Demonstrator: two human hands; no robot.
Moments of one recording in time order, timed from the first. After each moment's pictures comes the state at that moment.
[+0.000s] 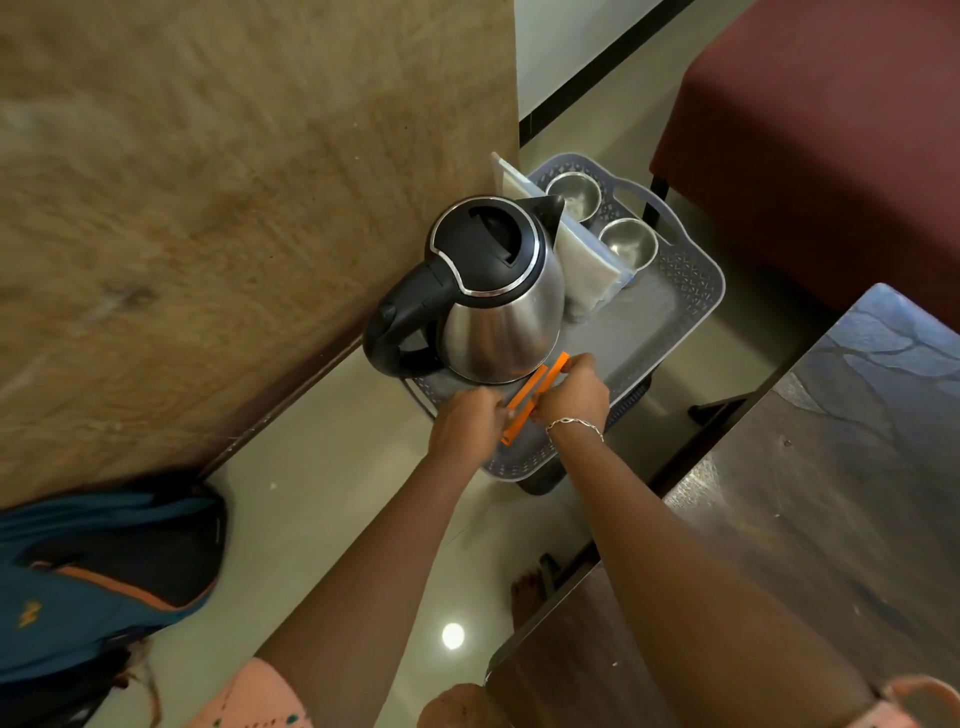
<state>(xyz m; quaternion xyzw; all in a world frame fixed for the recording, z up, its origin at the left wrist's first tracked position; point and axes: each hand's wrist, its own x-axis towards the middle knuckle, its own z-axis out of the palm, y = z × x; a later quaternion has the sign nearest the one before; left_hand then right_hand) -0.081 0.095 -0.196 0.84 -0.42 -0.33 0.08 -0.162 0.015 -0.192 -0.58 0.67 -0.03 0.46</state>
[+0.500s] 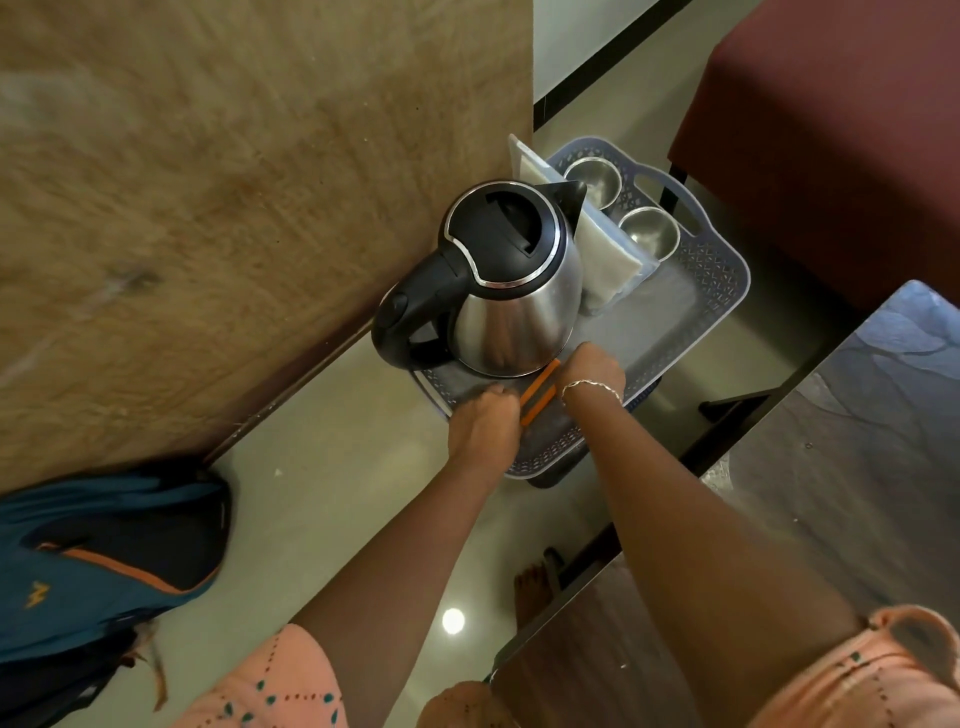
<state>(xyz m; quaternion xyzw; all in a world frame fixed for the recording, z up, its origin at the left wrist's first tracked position) -0.095 0.096 -0.213 0.86 -0.46 -0.23 -0.02 -0.150 -0.012 -0.214 -0.67 0.63 0.11 0.38</state>
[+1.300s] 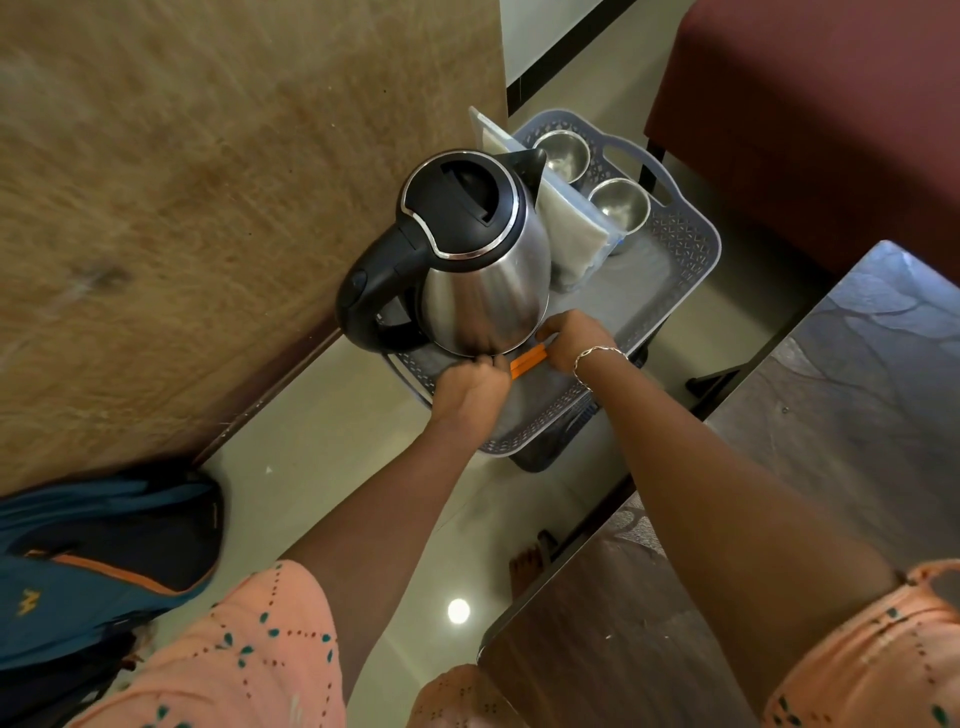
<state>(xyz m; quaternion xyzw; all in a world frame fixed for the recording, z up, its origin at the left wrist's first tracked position) -0.095 0.081 -0.207 0.77 -0.59 -0.07 -0.22 -0.168 -0.039 -0.214 -0.77 0.47 0.16 0.40</state>
